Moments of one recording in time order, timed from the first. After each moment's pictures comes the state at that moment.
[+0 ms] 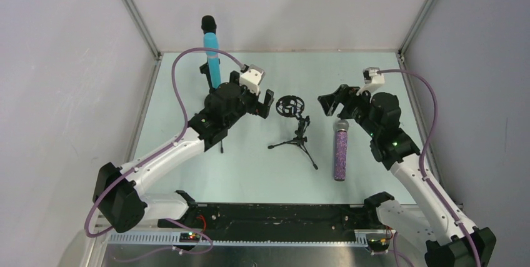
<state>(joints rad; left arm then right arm) -0.71 1.25 0.98 0.02 -0.16 0.03 0.36 0.87 0.82 -0.10 -0.12 0.43</state>
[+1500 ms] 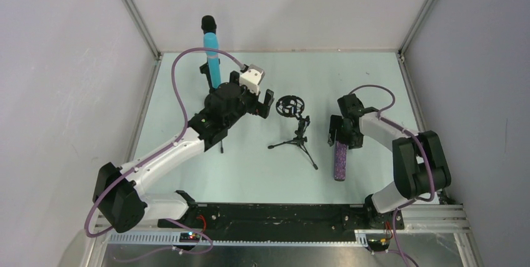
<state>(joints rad) -0.71 1.25 0.98 0.02 -0.16 0.02 0.26 1.52 0.86 -0.57 0.07 0.41</state>
